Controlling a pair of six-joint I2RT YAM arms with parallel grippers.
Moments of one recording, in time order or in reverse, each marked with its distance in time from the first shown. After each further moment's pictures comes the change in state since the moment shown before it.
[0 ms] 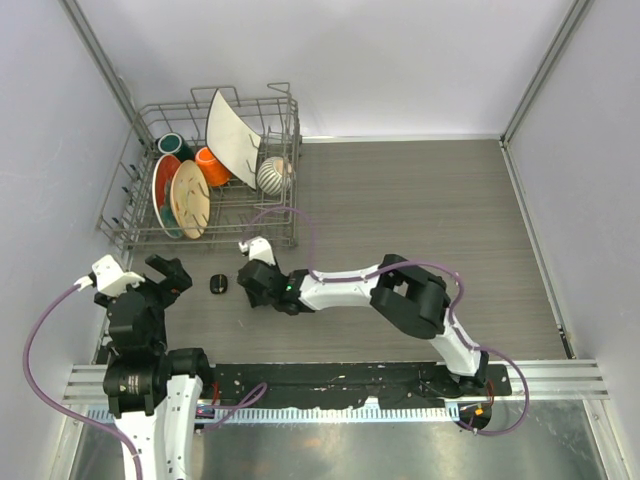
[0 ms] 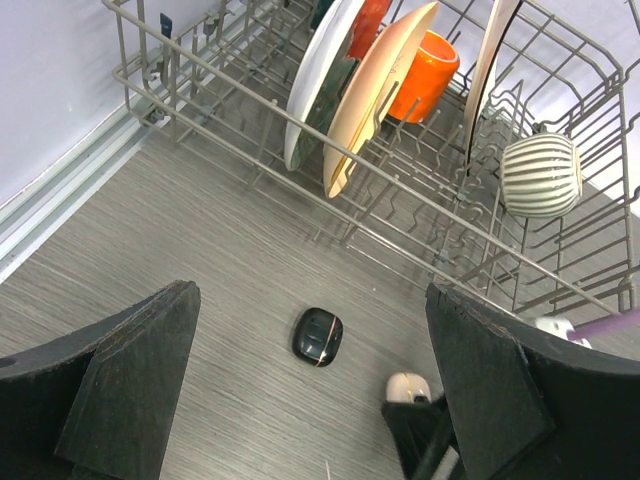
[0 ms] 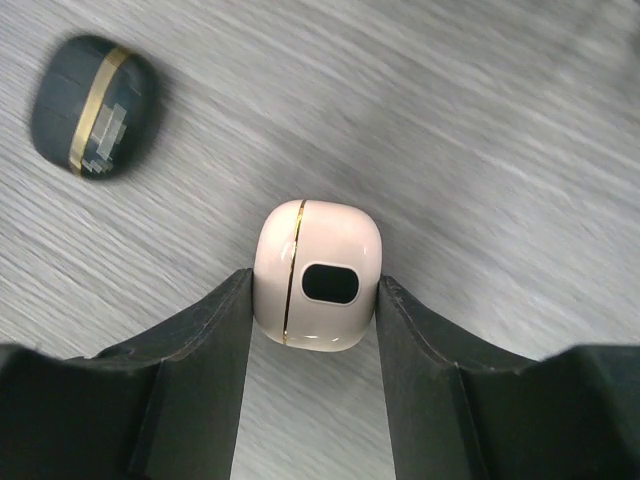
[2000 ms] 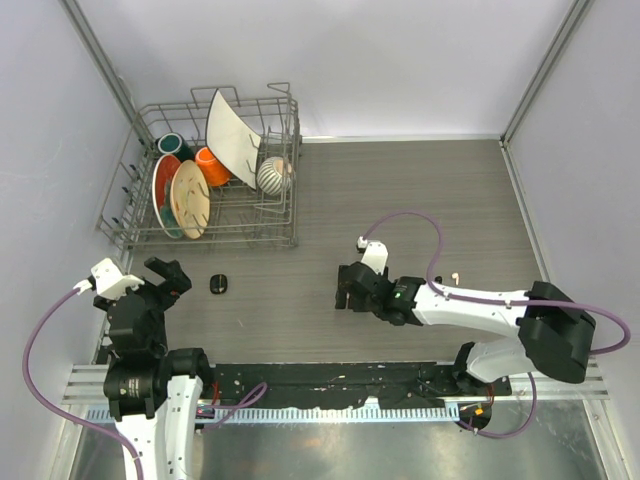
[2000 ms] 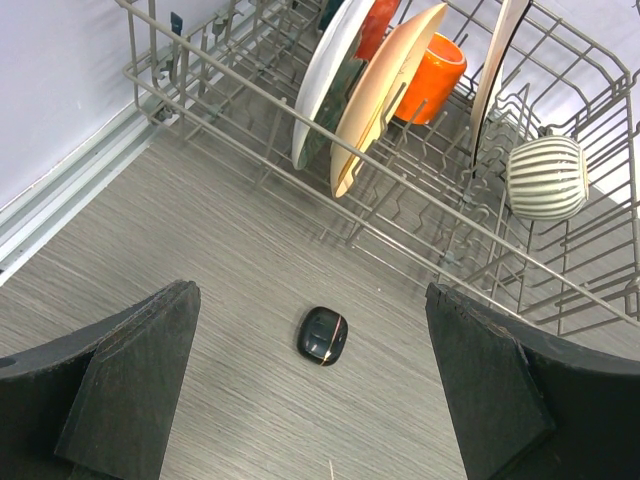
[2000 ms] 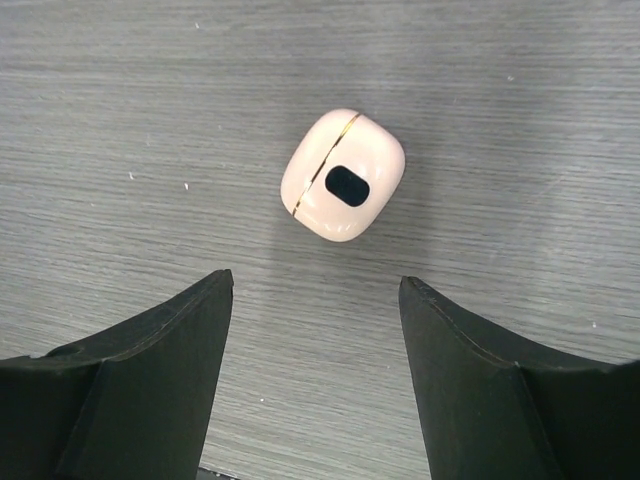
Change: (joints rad) left arm 0.000 -0.024 -0.005 -0.014 -0.015 -0.003; right arm -0.156 -0.853 -0.800 -0.196 0.029 0.362
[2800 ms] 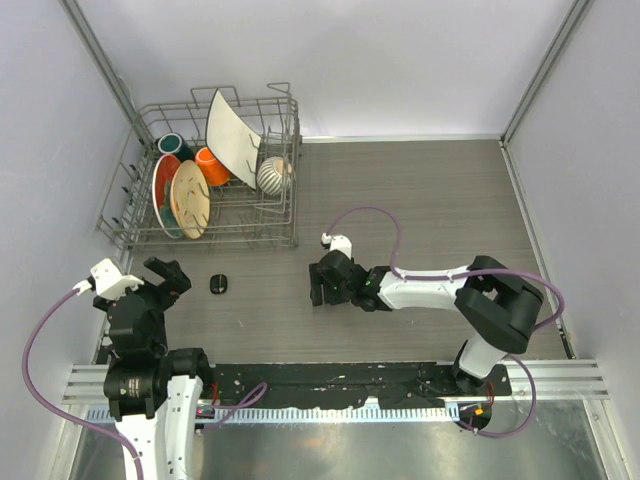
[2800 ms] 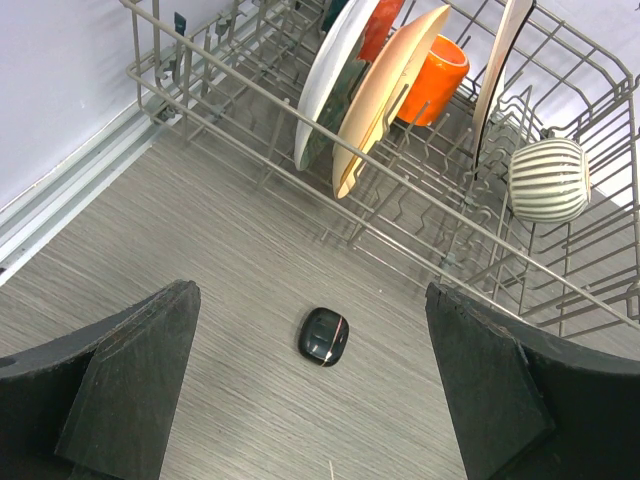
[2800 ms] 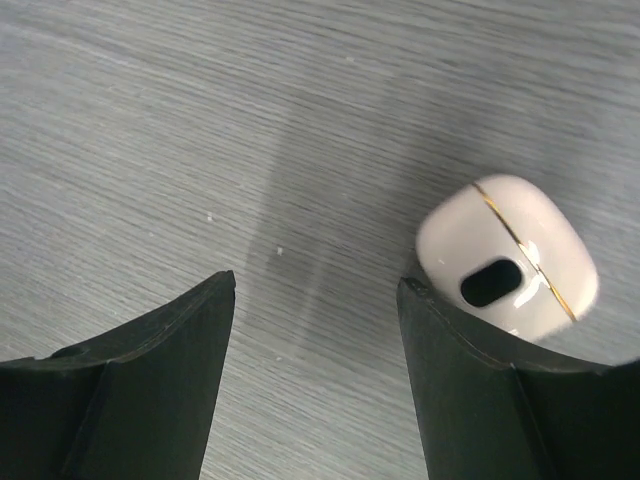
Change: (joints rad) left arm 0.000 0.000 0.000 0.000 -0.008 -0.003; right arm -0.044 0.301 0.102 0.257 -0.198 -0.207
